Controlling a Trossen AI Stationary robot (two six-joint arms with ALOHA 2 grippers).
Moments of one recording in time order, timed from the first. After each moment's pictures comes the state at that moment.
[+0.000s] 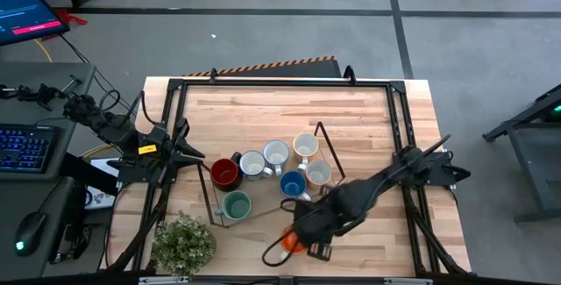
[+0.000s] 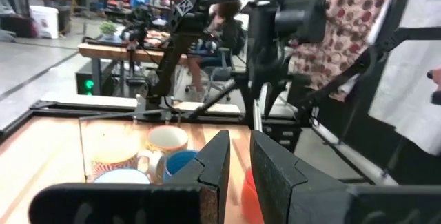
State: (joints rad) left arm -0.54 0.49 0.72 -0.26 -0.34 -0.16; right arm 0.55 2.12 2.35 -1.57 -0.02 0.81
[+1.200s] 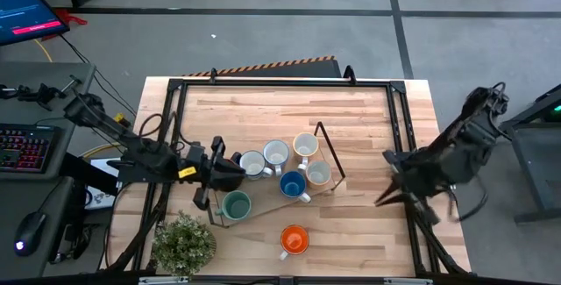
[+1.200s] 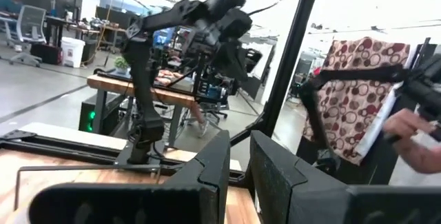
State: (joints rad) left arm -0.54 1.01 0.72 0.47 -0.46 -0.17; right arm 0.81 0.99 1.30 -0.74 0.28 0.09
